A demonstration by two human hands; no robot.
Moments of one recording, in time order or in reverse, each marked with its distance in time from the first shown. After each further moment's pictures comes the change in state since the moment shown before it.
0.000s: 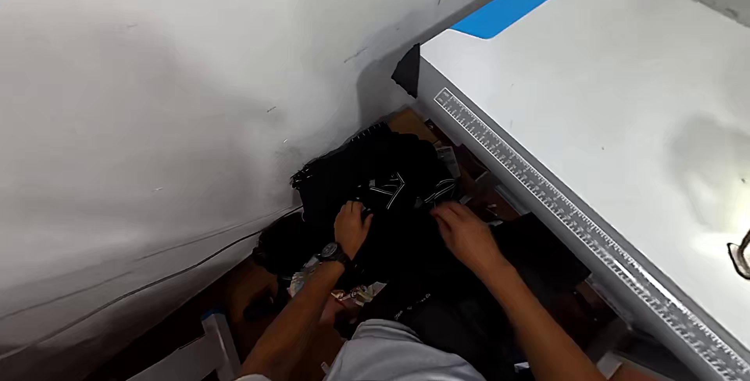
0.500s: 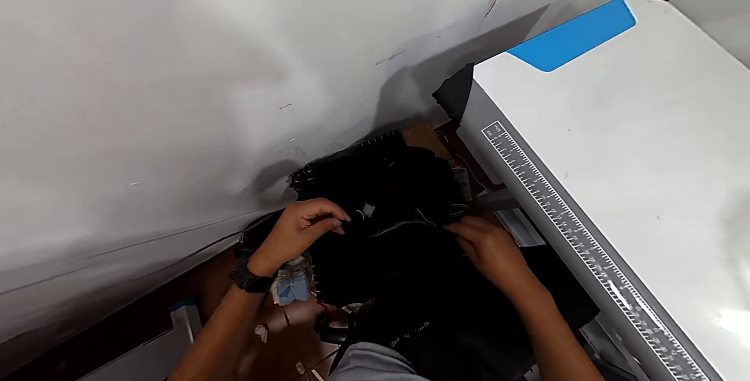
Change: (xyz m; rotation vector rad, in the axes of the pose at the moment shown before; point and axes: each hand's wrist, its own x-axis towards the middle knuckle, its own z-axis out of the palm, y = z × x) left_hand 0.024 -0.026 -0.180 -0.948 -0.162 0.345; right_hand 0.048 0.016 -0.021 0.007 -0.042 -0.259
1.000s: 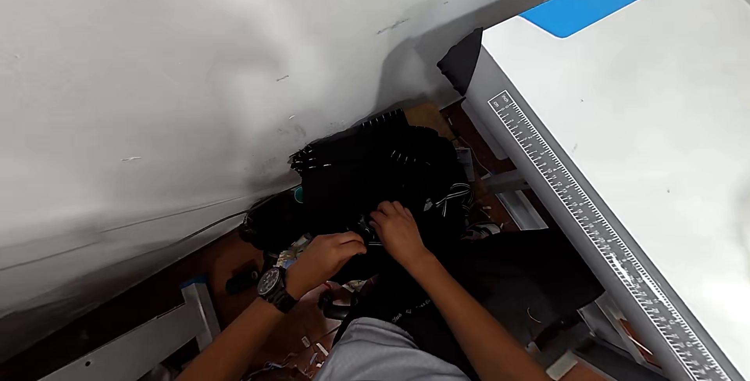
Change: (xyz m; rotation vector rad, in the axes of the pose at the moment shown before) left_hand -0.075 -0.052 0.064 0.646 -0.275 0.158; right_hand 0.042 -0.094 0.134 0.002 -0.140 0.100
